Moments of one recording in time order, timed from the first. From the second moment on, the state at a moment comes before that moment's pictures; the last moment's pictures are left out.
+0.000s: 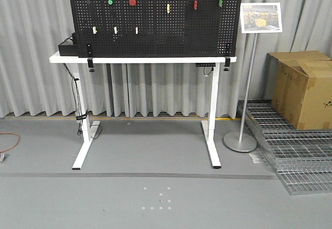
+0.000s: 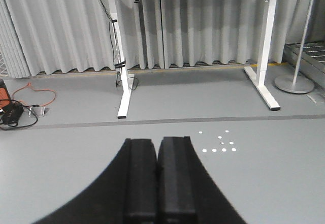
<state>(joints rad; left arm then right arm) 0.03 -0.01 0.03 -0.07 0.24 0.12 0.09 -0.01 0.03 -0.16 0.14 0.15</state>
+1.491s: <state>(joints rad) 0.03 -0.01 0.03 -0.07 0.24 0.12 0.09 -0.01 0.03 -0.16 0.14 0.15</state>
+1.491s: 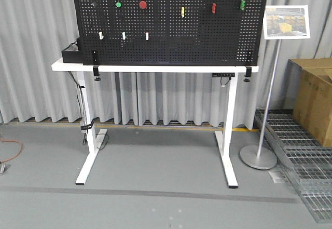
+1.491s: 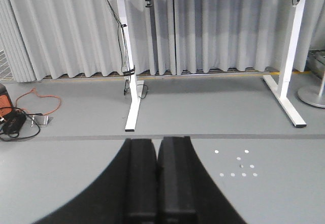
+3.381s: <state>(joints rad) 0.03 -0.01 0.03 -0.07 0.25 0.12 0.09 -0.01 0.03 -0.16 0.14 0.15</state>
